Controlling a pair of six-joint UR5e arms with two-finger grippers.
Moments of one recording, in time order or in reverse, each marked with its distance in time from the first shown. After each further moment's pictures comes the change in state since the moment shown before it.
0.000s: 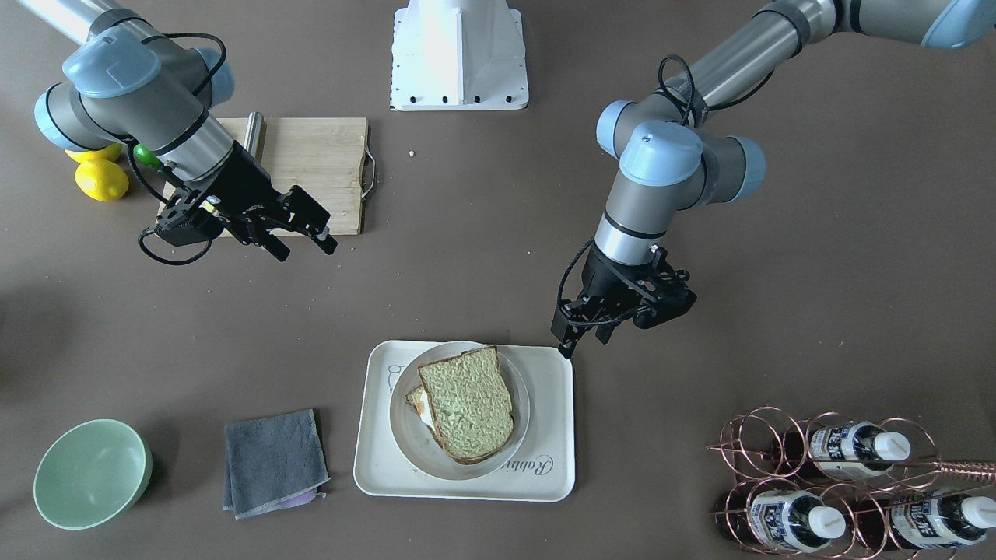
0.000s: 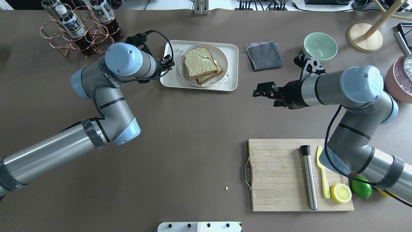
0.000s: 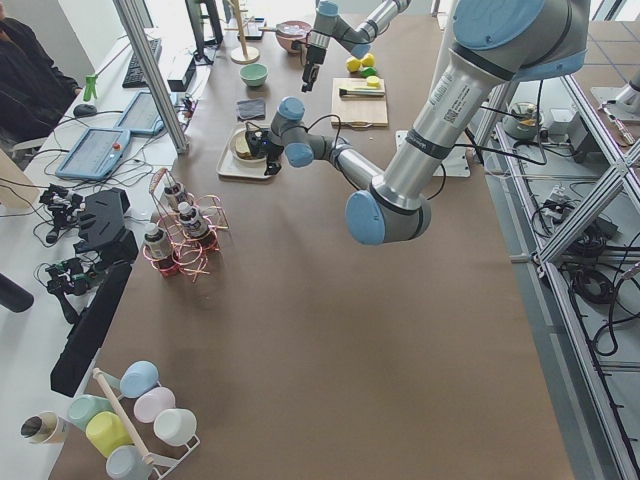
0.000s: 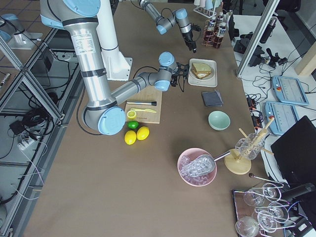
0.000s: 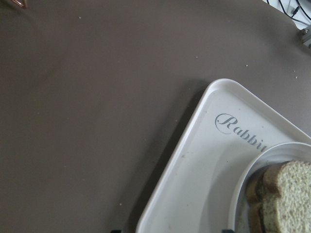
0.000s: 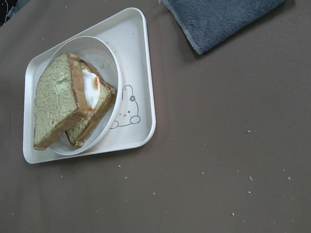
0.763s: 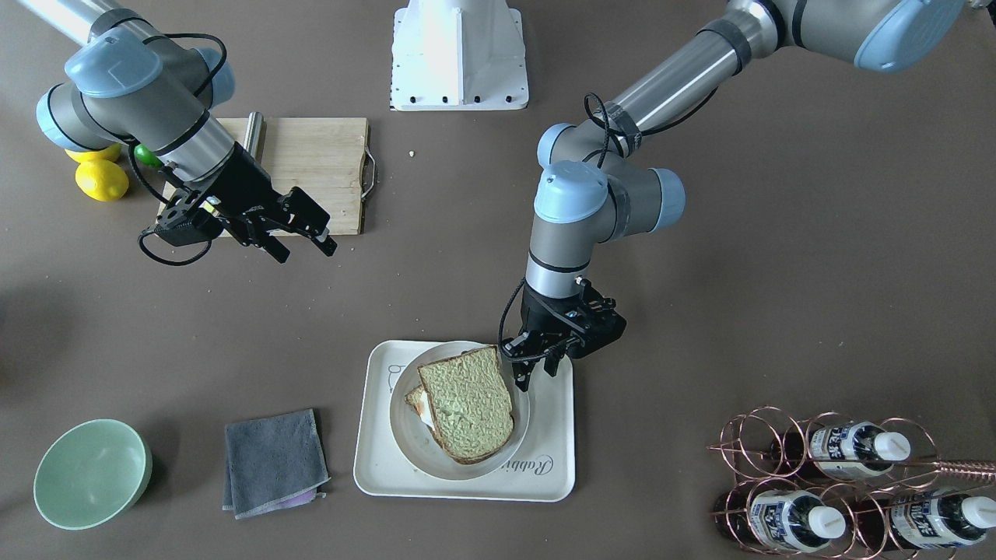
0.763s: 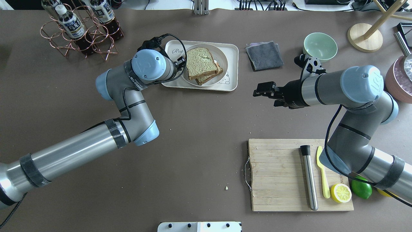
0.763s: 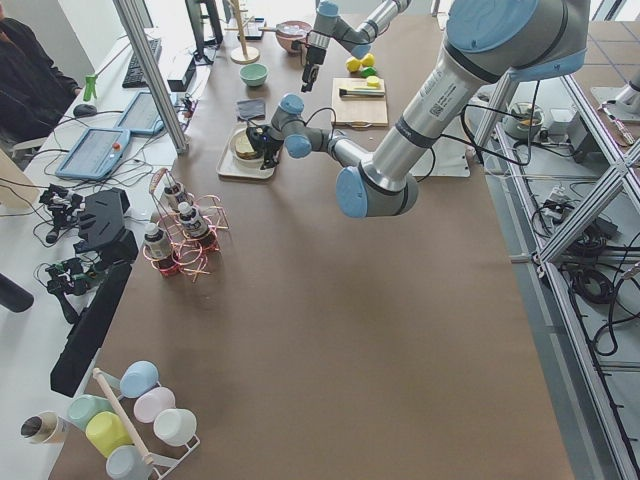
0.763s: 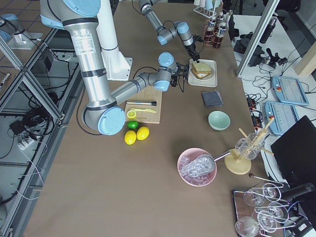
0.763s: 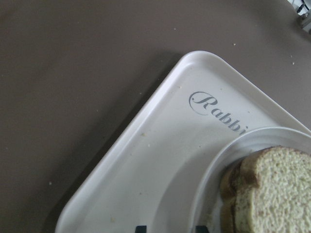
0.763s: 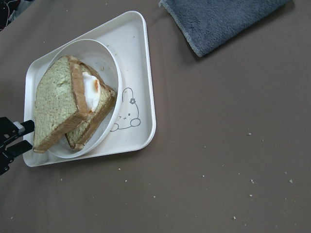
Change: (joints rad) left arm 0.078 -0.244 0.345 -0.057 0.171 -0.125; right arm -0.019 0.000 0.000 0.007 -0.042 0.005
